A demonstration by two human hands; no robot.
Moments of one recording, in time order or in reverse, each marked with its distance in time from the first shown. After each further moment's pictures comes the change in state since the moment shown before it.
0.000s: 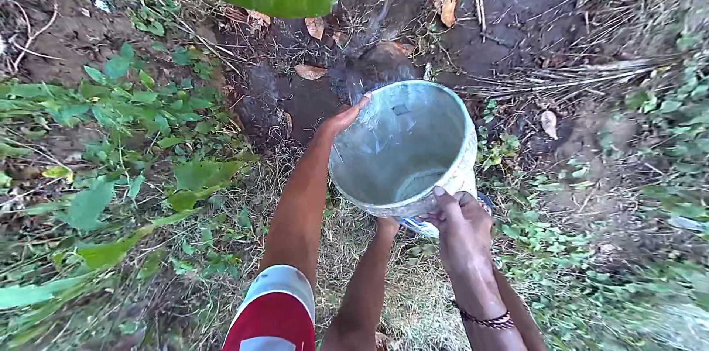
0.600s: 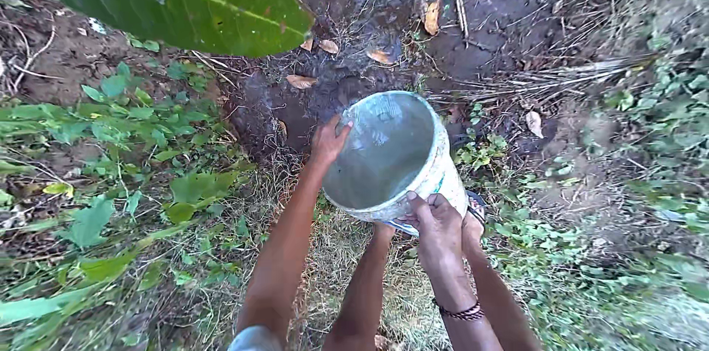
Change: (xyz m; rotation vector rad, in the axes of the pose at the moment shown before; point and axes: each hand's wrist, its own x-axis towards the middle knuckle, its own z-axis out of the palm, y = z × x) left_hand -0.048 -0.019 0.016 0.186 0.349 0.307; right_hand -0.001 -0.001 0.008 0.022 -0.021 0.046
